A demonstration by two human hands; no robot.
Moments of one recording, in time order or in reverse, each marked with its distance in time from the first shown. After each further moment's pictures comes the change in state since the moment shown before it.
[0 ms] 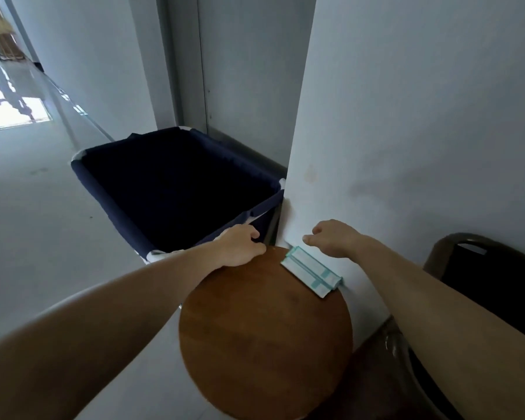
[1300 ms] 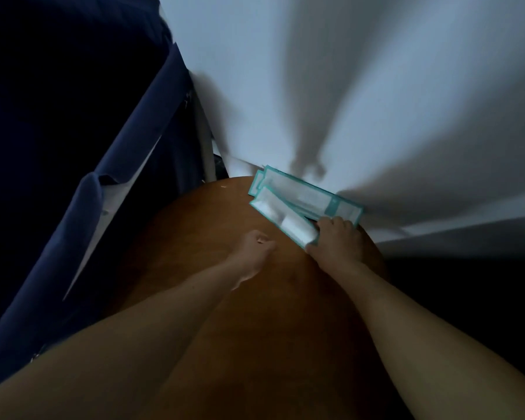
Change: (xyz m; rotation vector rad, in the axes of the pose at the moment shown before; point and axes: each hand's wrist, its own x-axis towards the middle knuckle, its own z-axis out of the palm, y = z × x) left_hand 0.359 -0.095 0.311 -0.385 -0.449 -0.342; right_hand 0.306 0.199 0.299 -0.026 -0.026 0.457
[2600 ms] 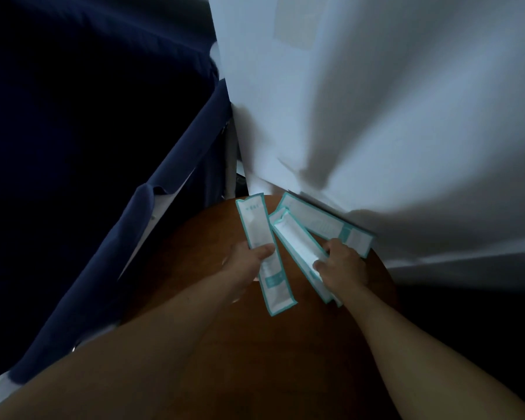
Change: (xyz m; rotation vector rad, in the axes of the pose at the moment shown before) left_hand -0.019 -0.007 -0.040 -0.477 0.075 -0.066; right_hand -0.010 -0.019 -0.008 0.339 -0.036 0.102
